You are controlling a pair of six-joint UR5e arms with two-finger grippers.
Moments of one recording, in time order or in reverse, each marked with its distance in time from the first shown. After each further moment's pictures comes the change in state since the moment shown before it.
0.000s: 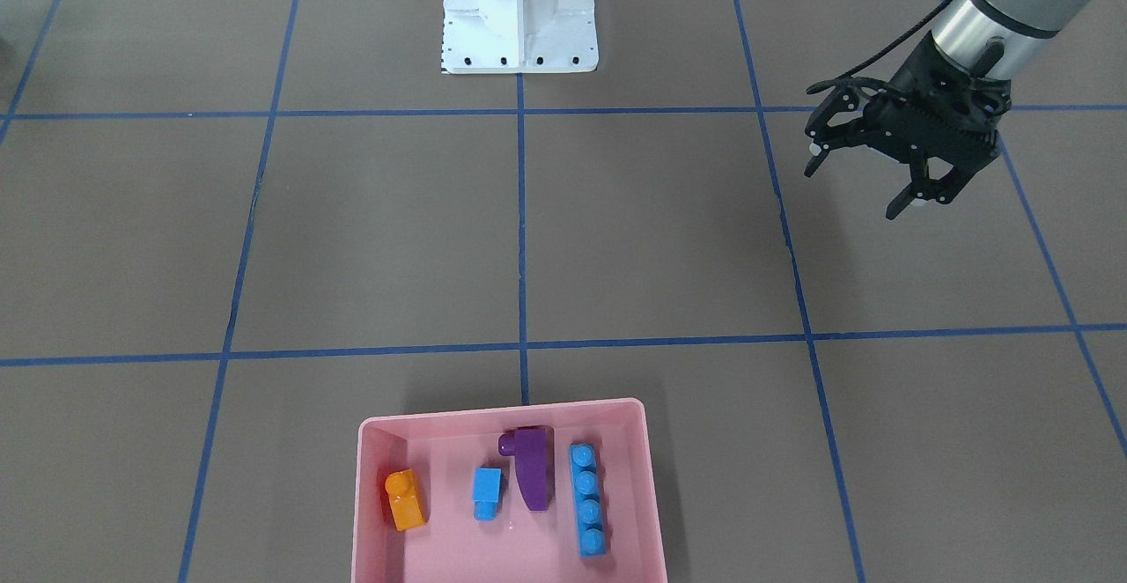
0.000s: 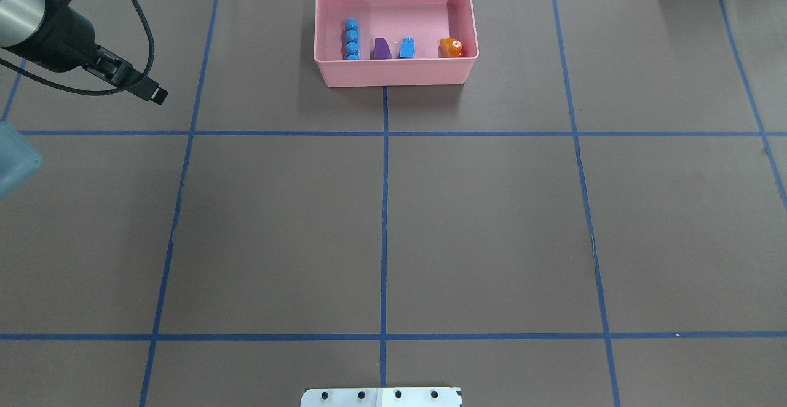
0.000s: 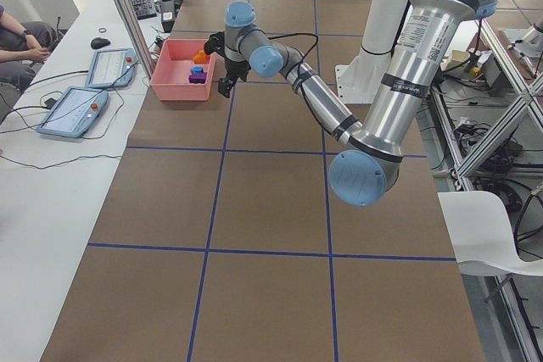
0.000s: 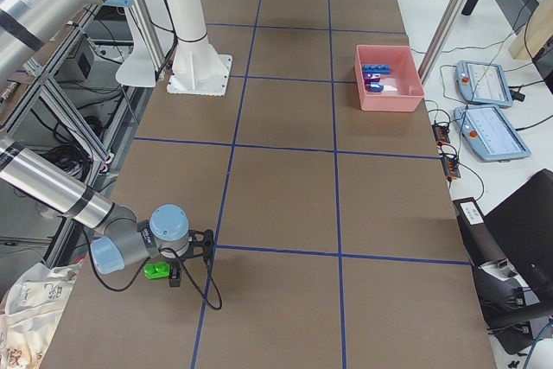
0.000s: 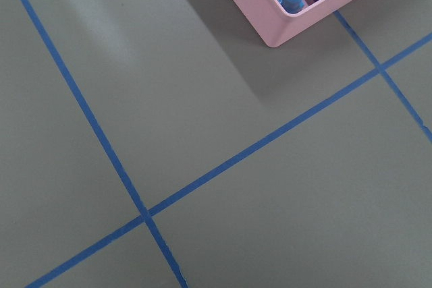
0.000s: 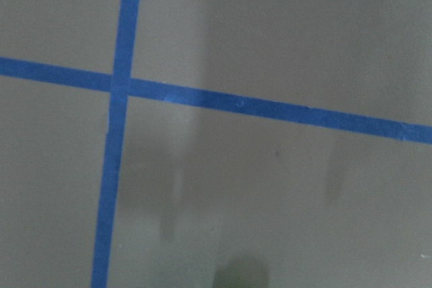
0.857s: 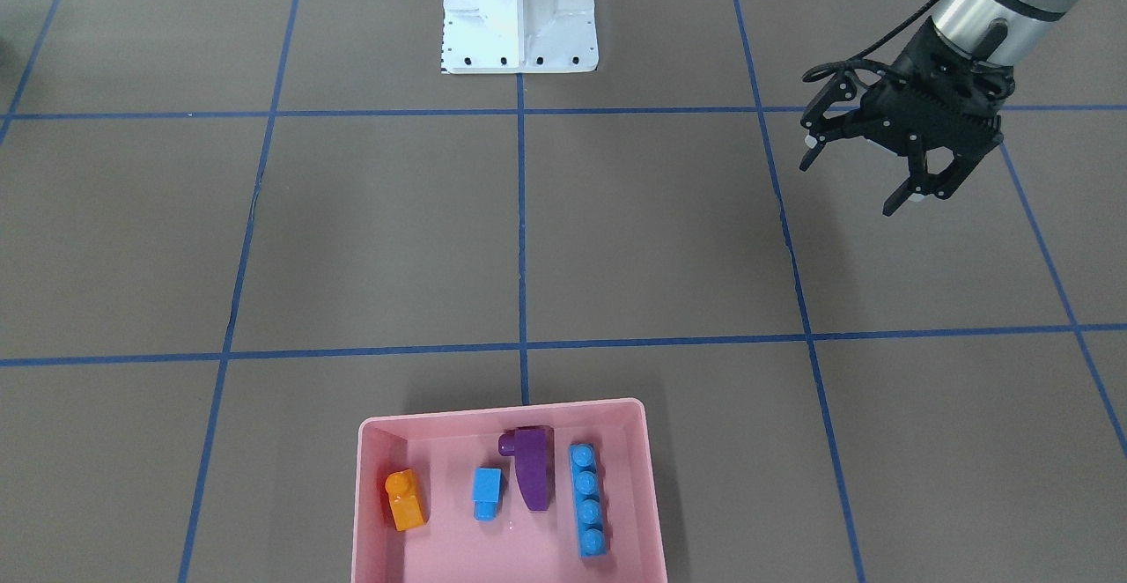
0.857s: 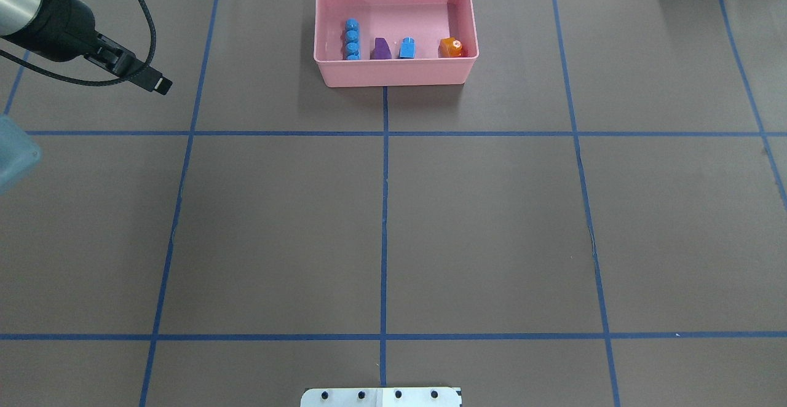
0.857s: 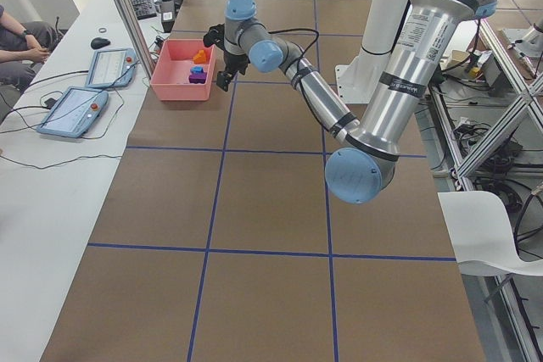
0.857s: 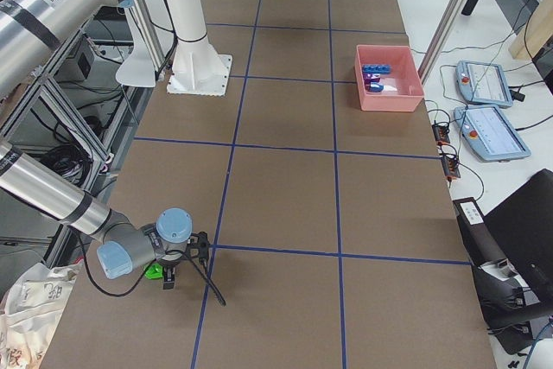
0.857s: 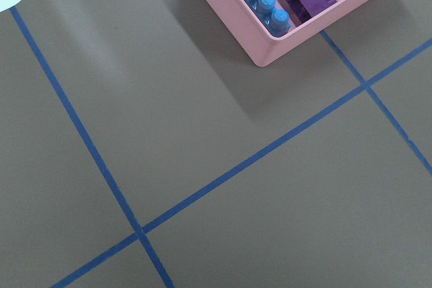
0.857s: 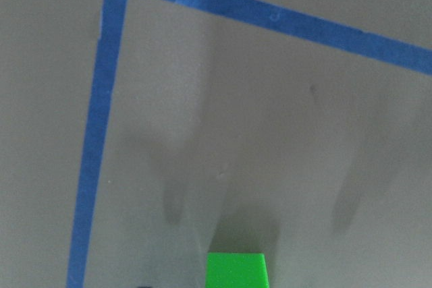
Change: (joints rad) left arm -0.008 -0.018 -0.014 -0.001 -0.001 -0.002; right arm -0.155 -0.001 -0.033 0.004 0.021 -0.008
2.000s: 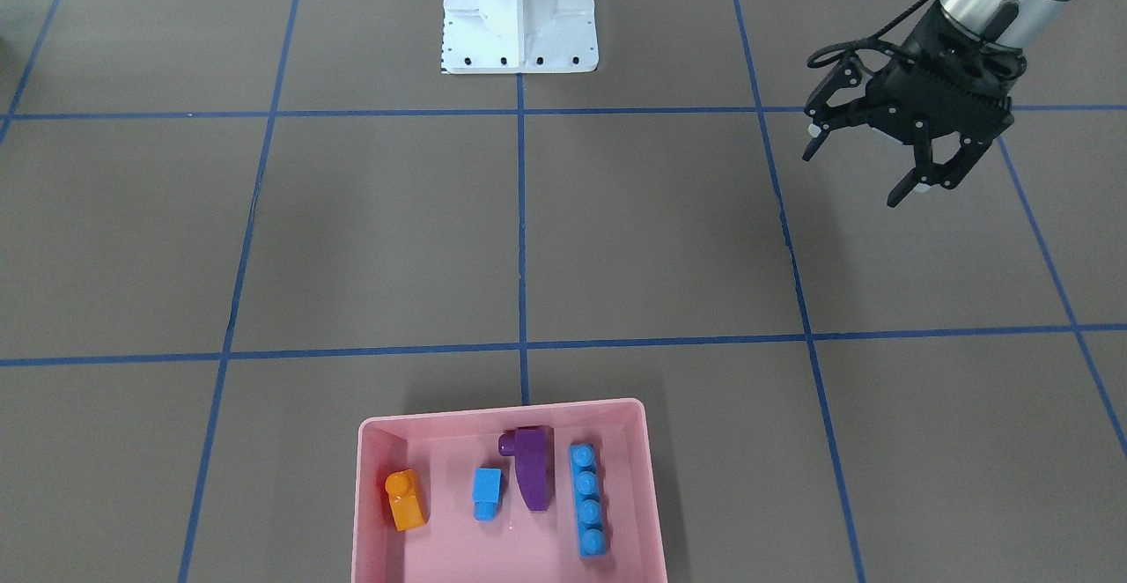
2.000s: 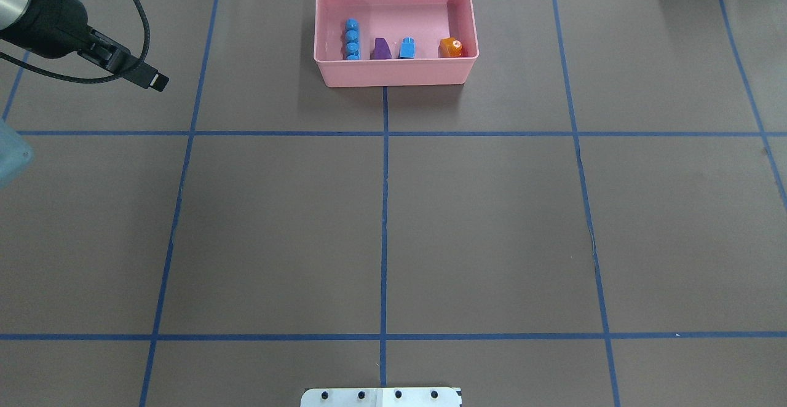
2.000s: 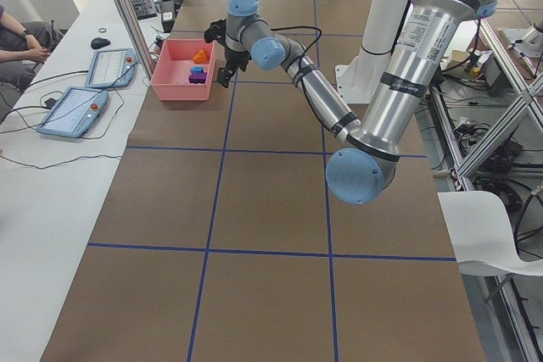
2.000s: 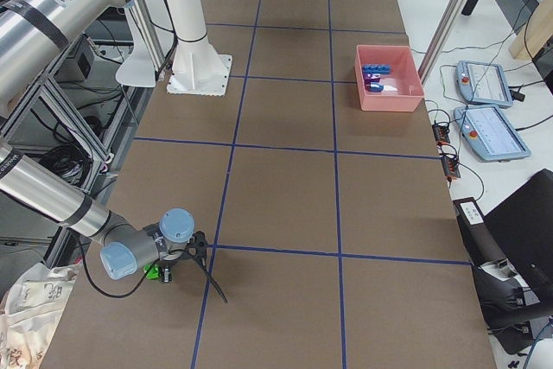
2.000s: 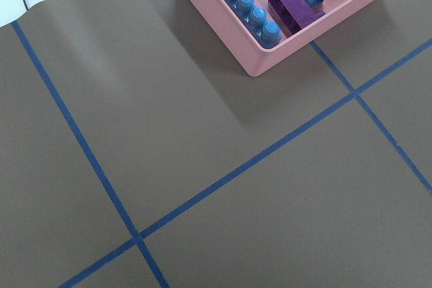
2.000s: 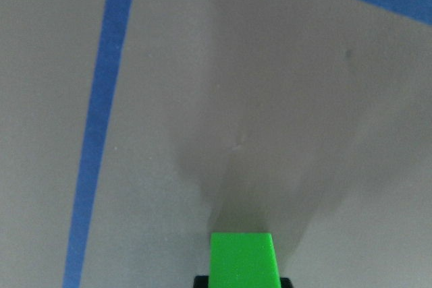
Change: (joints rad) left arm -0.009 0.005 -0.024 0.002 -0.001 -0.003; right arm -0.078 -0.003 -0.010 0.008 0.007 0.001
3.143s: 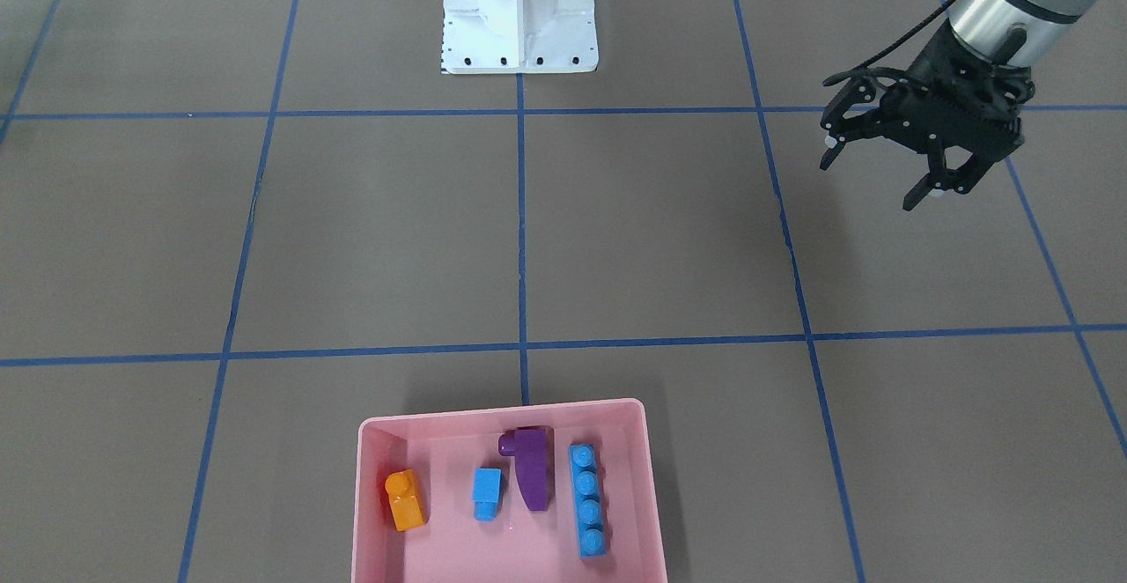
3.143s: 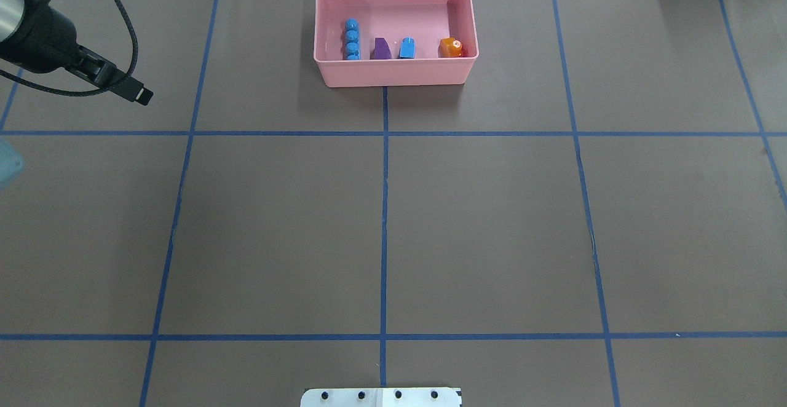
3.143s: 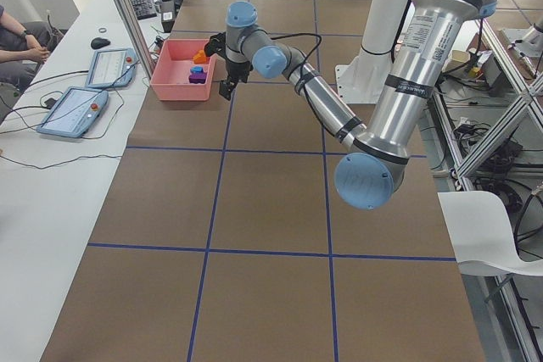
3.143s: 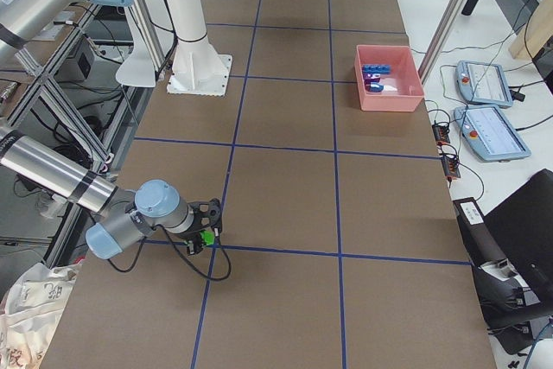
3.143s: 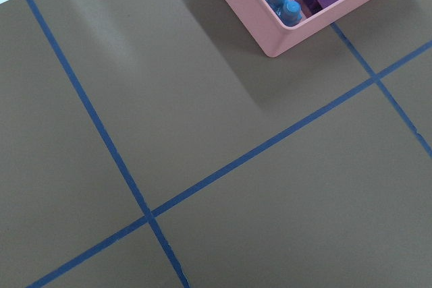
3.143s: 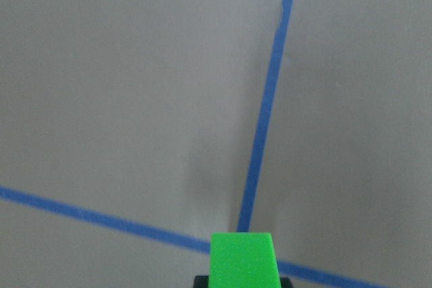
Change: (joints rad) left arm -0.001 0.063 0.010 0.022 0.000 0.008; right arm 0.489 0.036 0.224 0.088 0.008 0.002
